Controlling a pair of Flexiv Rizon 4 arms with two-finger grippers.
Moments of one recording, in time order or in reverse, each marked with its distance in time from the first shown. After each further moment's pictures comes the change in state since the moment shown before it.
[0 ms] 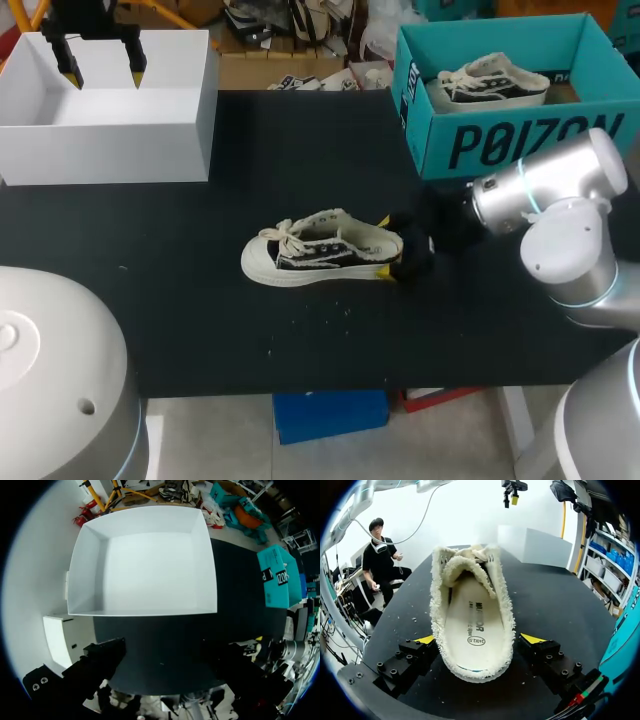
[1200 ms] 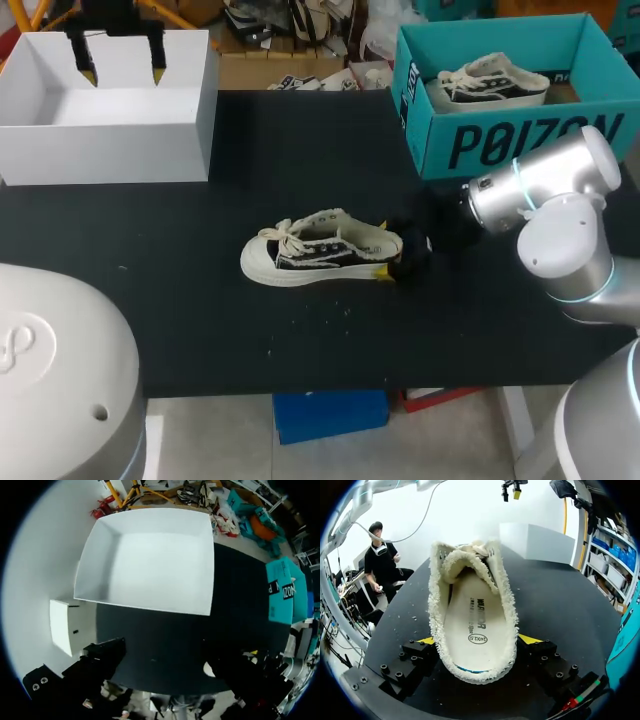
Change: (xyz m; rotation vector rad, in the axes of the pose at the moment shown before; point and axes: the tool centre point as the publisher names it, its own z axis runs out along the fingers) left arm 0.040 0.012 -0.015 0.017 -0.092 -0.147; right arm 0.001 -0.005 0.009 0.003 0.039 0.023
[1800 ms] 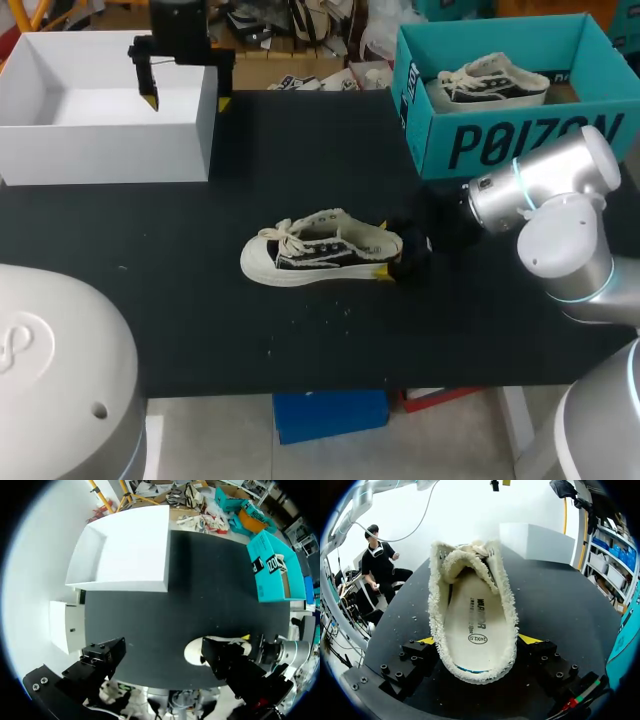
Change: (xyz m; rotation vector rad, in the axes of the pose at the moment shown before) left arm 0.084 0.078 -0.012 0.069 -0.013 0.059; right arm 0.000 0.000 0.000 0.000 0.000 0.000
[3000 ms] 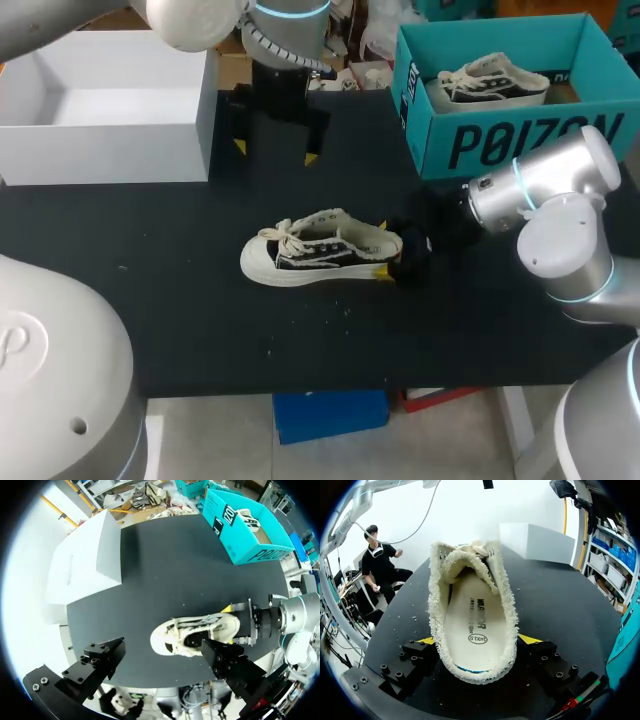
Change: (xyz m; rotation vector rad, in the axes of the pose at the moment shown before) left arm 0.125 0.068 0.024 0.030 -0.001 0.252; right arm 0.000 0.000 0.000 0.000 0.000 0.000
